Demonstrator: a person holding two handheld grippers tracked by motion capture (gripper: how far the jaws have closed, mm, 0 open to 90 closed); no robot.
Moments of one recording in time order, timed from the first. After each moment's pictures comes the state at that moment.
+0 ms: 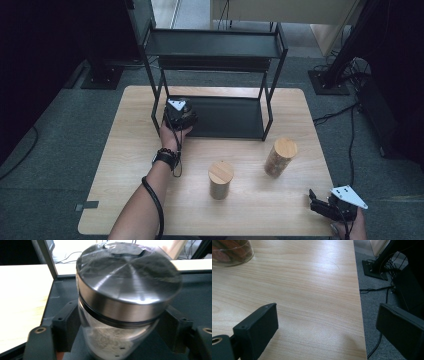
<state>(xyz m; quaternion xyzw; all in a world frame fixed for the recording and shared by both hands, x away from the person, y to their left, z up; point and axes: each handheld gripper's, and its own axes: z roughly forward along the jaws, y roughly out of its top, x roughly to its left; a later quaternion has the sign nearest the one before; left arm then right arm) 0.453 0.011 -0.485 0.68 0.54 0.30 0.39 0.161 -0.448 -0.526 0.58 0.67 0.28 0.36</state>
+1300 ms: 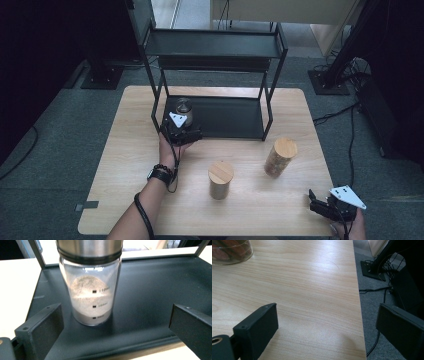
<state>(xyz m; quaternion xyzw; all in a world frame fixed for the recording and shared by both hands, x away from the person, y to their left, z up) 0.406 0.015 -0.498 0.70 0.51 0.28 0.41 0.160 -0.446 -0.526 0.58 0.67 0.28 0.37</state>
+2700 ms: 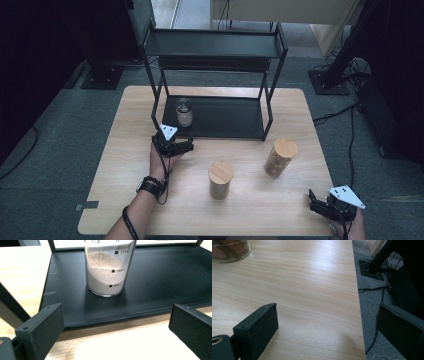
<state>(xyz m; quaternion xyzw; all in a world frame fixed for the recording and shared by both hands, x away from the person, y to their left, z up) 0.380 0.047 -0.518 0.69 0.51 0.28 0.43 0.161 -0.445 -0.526 0.58 0.67 0.27 0.37</state>
